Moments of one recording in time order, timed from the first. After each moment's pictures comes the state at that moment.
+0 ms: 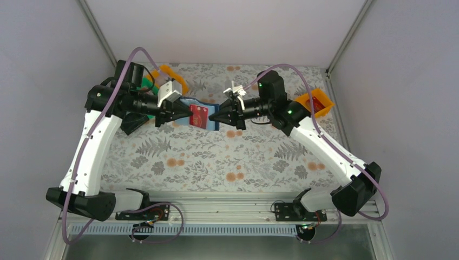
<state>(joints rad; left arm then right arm) -0.23 1.29 1.63 -1.27 1.02 0.71 0.67 1.36 1.36 -0.35 -1.00 -0.07</state>
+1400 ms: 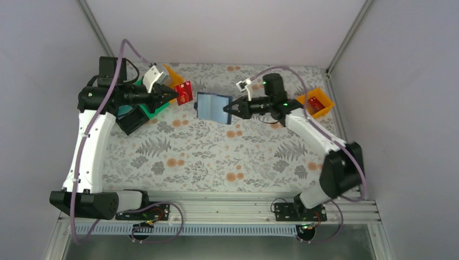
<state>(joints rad) -0.07 1.27 1.58 -1.09 0.90 0.50 0.44 1.47 1.21 -0.27 -0.96 0.17</state>
